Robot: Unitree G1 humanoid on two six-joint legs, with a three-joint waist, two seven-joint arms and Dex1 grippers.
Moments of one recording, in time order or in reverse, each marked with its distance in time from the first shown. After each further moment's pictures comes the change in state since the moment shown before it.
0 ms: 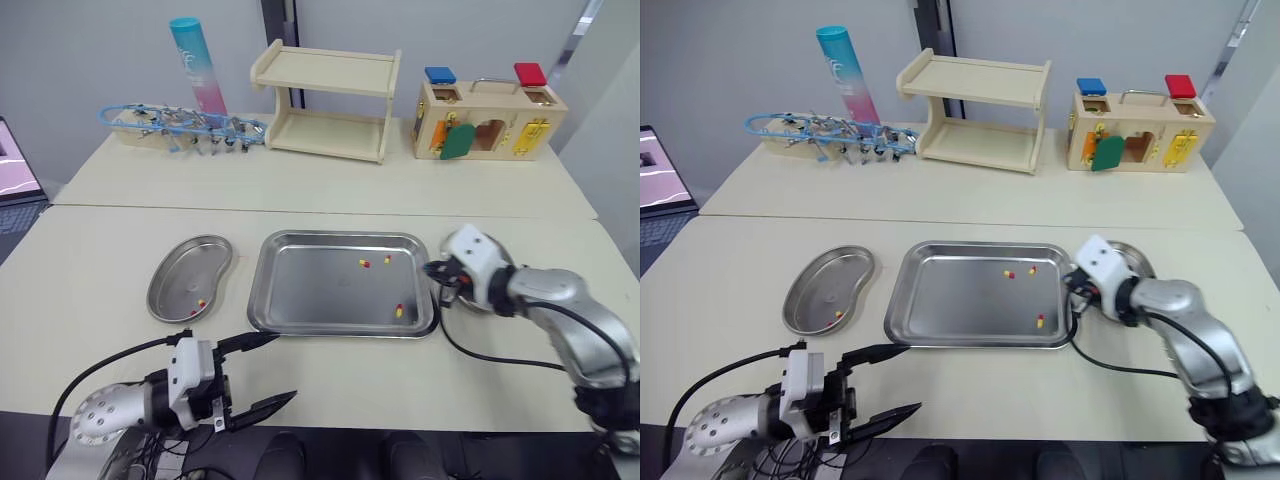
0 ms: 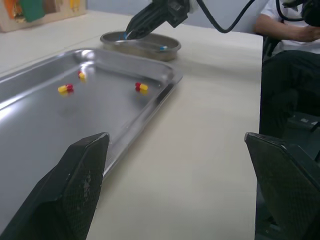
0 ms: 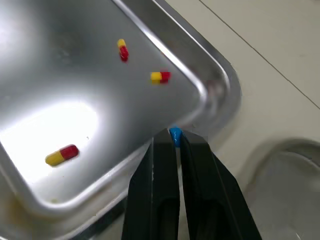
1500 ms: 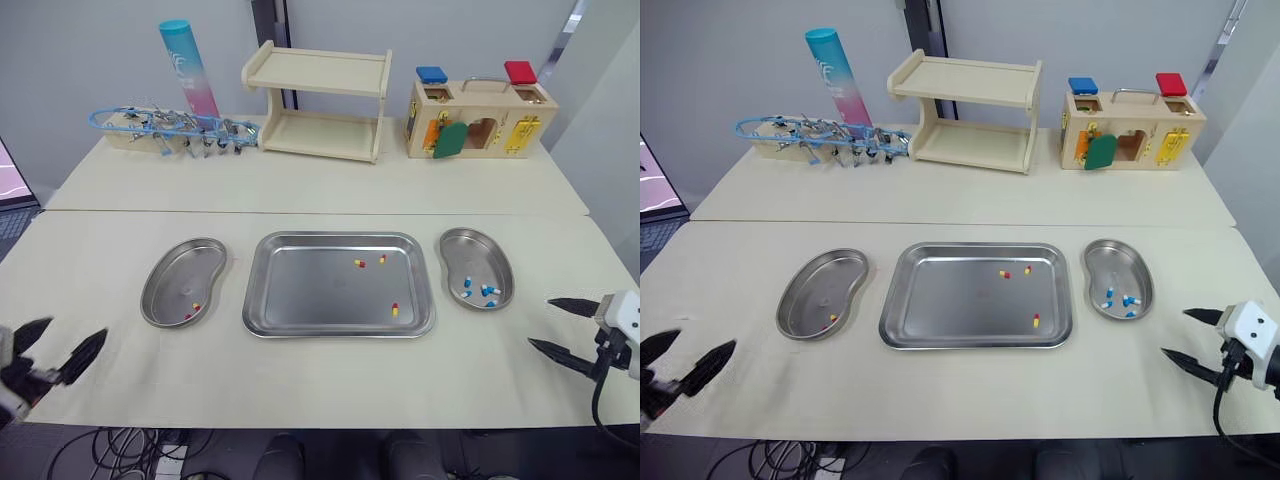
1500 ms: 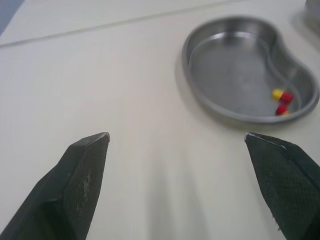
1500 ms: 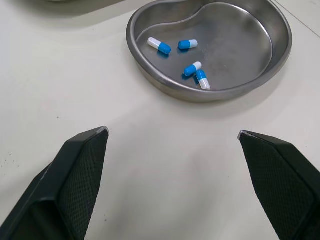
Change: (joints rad) left arm 0.237 0.094 0.666 0.370 -0.010 0.185 0.353; right arm 0.494 -0.159 -0.418 0.487 0.120 -0.882 0.486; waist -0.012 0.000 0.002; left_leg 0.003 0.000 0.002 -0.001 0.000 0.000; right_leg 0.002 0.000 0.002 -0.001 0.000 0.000
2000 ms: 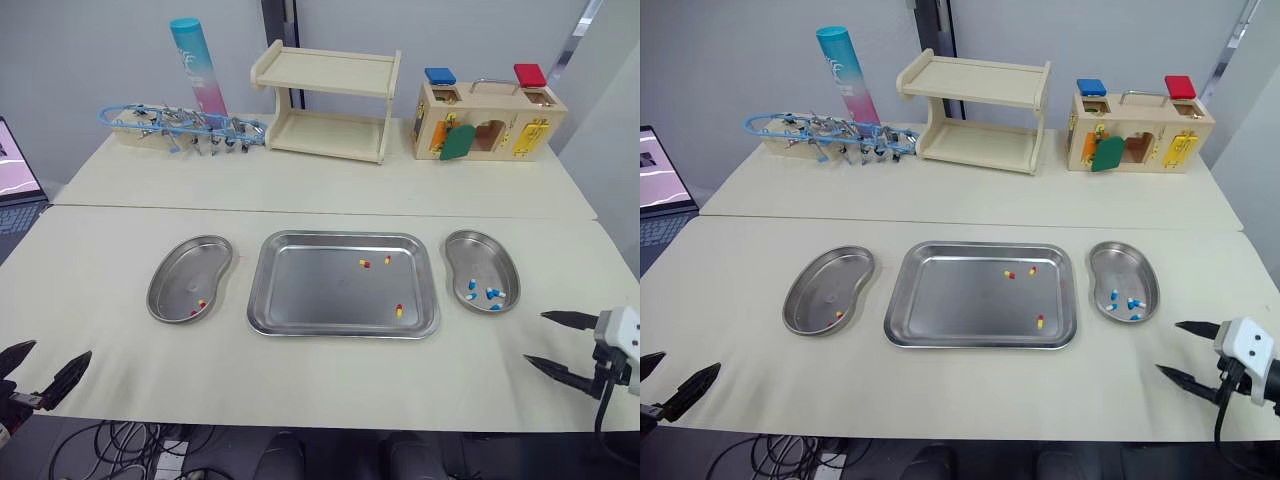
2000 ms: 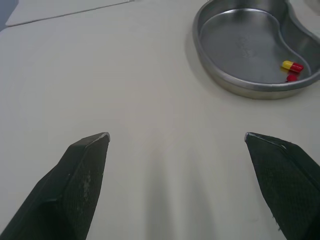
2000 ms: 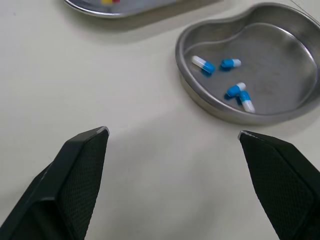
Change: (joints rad) left arm -0.001 0.008 0.021 -0.018 0.003 -0.018 -0.060; right arm 0.141 0.083 -0.006 -0.189 0.053 -0.034 0.000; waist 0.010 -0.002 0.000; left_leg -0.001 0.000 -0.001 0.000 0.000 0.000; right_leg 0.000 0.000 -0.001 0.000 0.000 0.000
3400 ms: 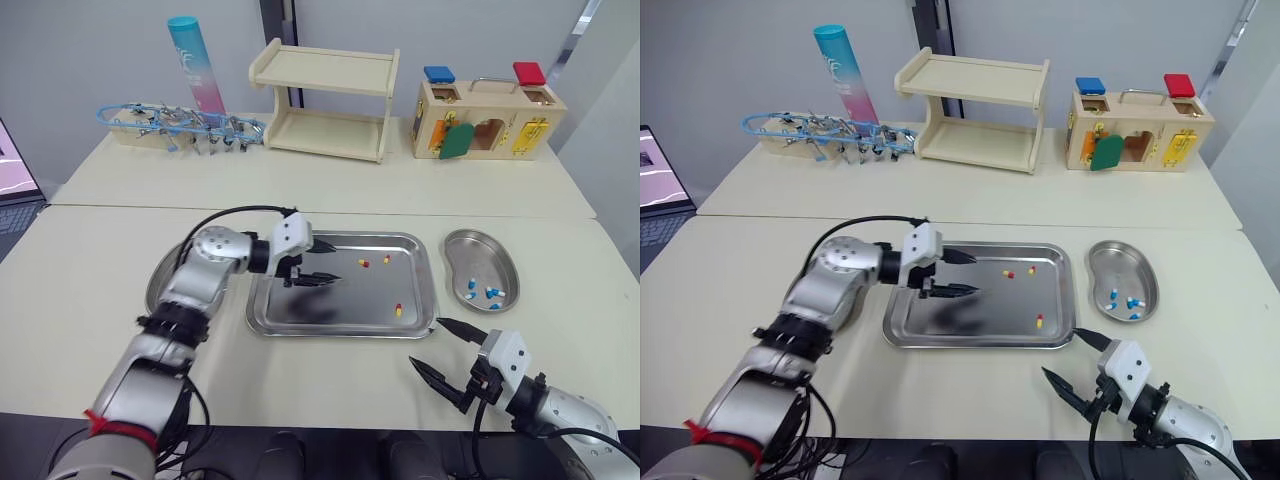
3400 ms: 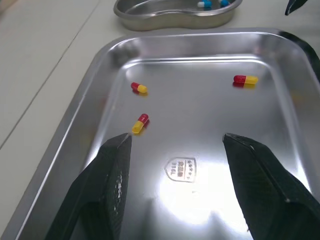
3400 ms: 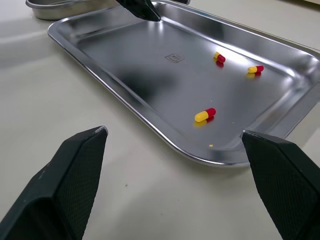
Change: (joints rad) left arm -1.379 -0.269 -1.104 0.735 0.414 -0.272 -0.389; right arm 0.051 0.327 0.416 -0.399 -0.075 0.157 -0.473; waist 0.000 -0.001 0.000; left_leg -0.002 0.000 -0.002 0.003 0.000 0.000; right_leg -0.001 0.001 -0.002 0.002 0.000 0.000
